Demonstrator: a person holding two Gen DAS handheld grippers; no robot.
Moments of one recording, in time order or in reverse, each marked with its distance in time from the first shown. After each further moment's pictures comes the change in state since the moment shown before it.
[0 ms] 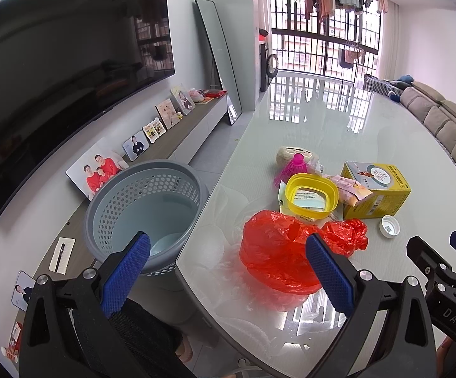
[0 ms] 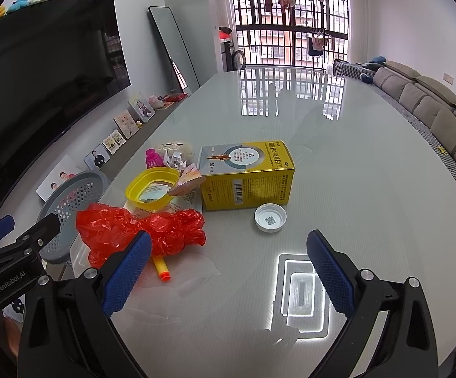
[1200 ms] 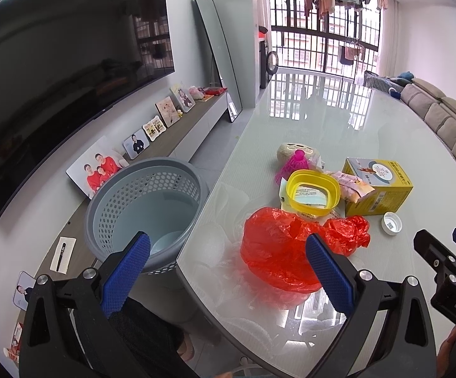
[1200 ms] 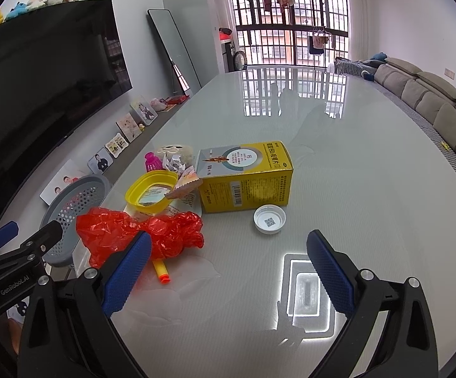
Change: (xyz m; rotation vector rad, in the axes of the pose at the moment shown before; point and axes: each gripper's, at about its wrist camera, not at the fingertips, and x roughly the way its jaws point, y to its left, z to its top) left arm 0.007 0.001 -0.001 0.002 0.017 0.005; right arm -0.001 -0.009 0.002 0.021 -0.006 0.025
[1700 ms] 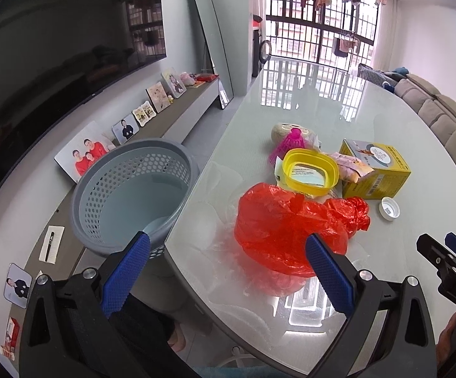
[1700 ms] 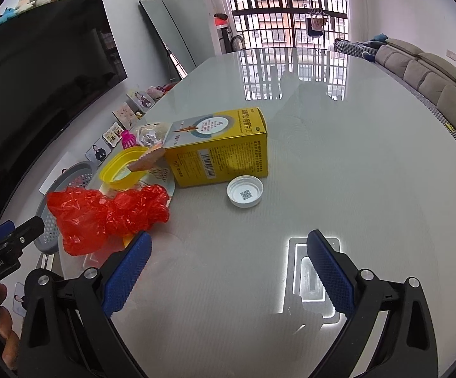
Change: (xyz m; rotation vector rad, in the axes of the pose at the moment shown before) left arm 0.017 0.000 -0.016 -0.005 0.053 -0.052; right arm 0.024 -0.042 -0.023 0.038 0.072 0.020
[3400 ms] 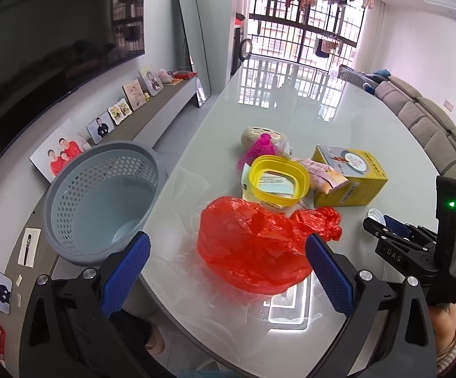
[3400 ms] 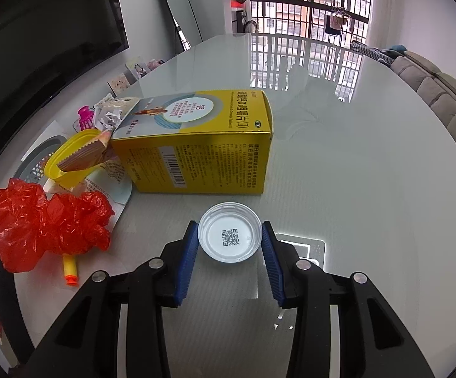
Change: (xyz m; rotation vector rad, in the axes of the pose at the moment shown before) left arm 0.006 -0.019 0.010 0.002 0.017 -0.120; right arm 0.077 -0.015 0.017 -0.129 0.072 -0.038
